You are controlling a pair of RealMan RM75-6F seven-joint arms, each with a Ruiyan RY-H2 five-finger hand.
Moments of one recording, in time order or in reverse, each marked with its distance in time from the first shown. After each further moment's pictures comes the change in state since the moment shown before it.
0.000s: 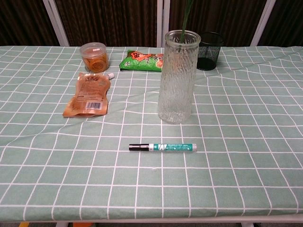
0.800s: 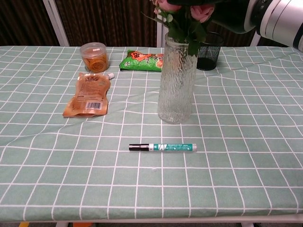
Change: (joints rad) left arm 0.009 -0.001 -0.003 0.032 -0.018 -0.007 -0.033; right arm 0.046 -0.123 -0.073 0.339 -0.132 -0.187 0.242
